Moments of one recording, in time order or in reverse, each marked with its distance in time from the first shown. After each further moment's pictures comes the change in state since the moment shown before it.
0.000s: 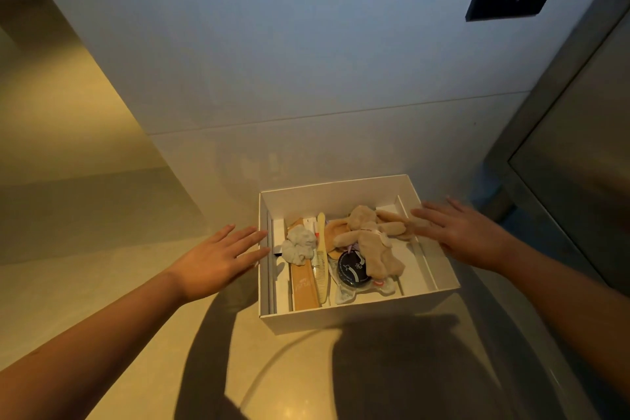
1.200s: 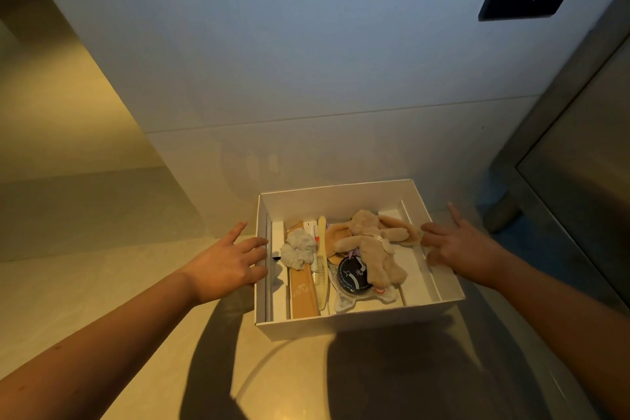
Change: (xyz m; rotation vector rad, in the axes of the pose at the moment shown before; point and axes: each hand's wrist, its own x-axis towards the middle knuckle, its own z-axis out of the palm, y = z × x) left_hand 0.014 0.003 0.026 0.225 -0.147 0.130; right_hand 0.008 -0.005 0.026 -0.176 -0.395 -0.032
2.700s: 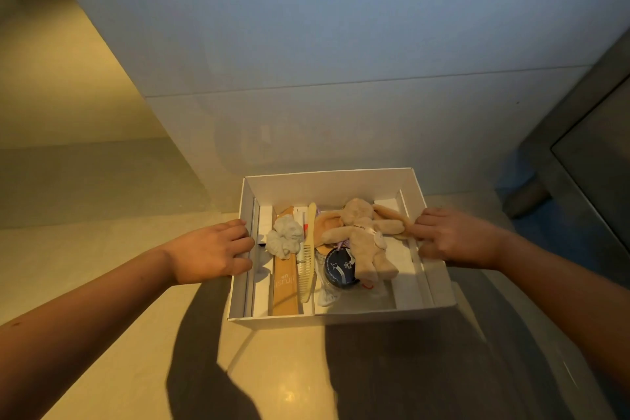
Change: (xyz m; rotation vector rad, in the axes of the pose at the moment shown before) left_hand -0.029 -0.011 -0.003 -0.114 0.234 0.227; right_hand 0.016 -0.012 -0.023 0.074 0.373 -0.457
